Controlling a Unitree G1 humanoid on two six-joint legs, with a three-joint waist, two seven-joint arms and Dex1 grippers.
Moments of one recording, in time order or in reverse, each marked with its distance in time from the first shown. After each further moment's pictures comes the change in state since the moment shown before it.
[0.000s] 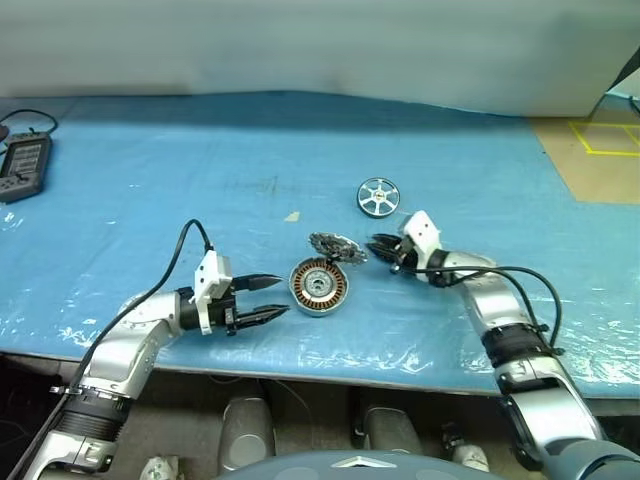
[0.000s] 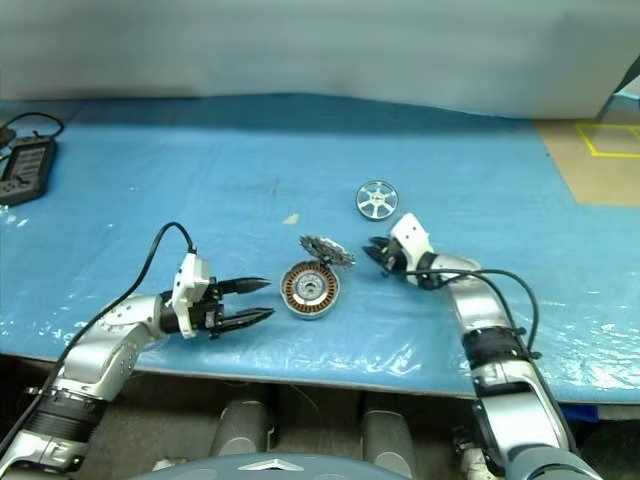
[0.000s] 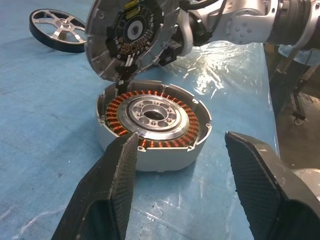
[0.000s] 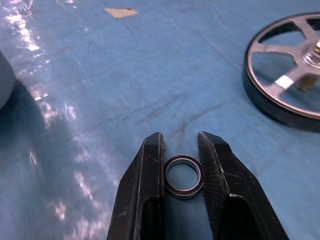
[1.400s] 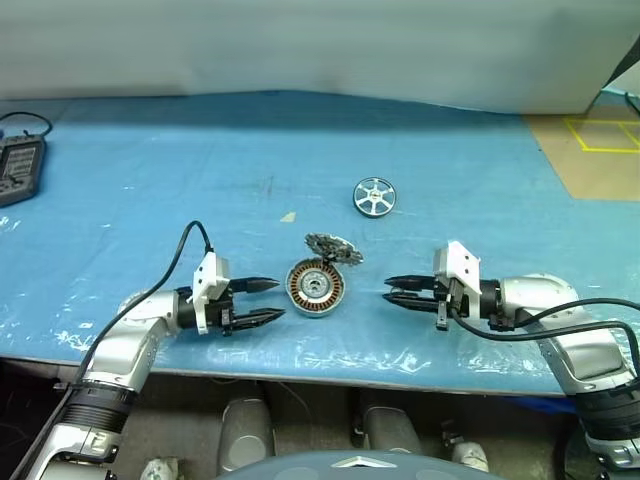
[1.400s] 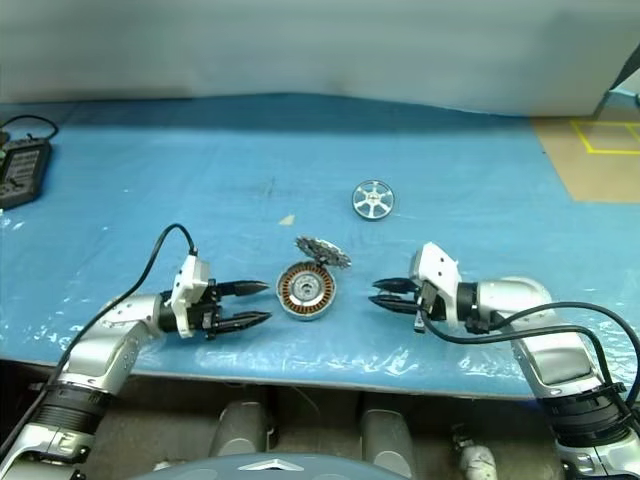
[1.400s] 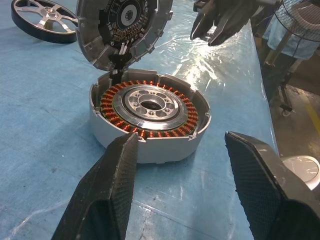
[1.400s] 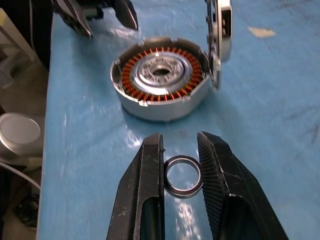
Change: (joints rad) left arm -0.028 -0.017 0.013 0.082 0.038 -0.044 -0.099; right arm 0.276 -0.284 -0.011 -0.725 0.292 0.382 0.252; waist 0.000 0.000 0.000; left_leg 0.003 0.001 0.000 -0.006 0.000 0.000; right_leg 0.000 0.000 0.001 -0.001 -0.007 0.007
